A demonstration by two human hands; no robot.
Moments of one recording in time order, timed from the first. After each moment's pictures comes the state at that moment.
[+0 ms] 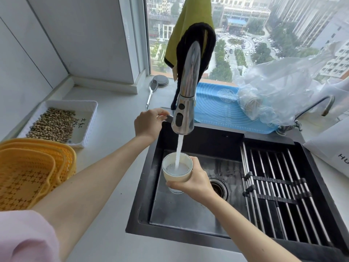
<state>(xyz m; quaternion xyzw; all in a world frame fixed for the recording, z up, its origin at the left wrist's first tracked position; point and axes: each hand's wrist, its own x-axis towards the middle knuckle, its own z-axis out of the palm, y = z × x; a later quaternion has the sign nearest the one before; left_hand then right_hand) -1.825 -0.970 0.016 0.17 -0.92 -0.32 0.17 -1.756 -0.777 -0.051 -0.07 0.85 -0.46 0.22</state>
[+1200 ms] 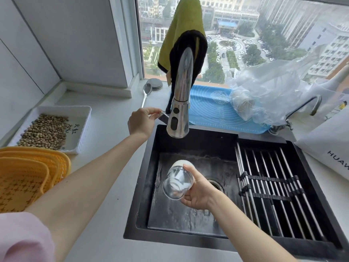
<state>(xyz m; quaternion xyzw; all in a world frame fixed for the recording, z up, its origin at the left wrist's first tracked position) -1.836 -0.977 0.023 0.21 -0.88 -0.38 0.17 -1.774 -0.763 -0.069 0.27 0.53 -0.62 0.51</state>
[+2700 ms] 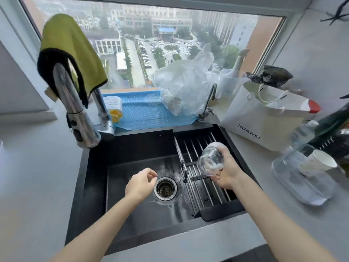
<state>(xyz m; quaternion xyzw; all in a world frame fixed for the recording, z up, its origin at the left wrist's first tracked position) -1.760 -0.797 -0.064 0.10 -0.92 -0.36 -0.13 -1.785 -0.522 -0.018 0.38 0.55 -0.72 0.20</state>
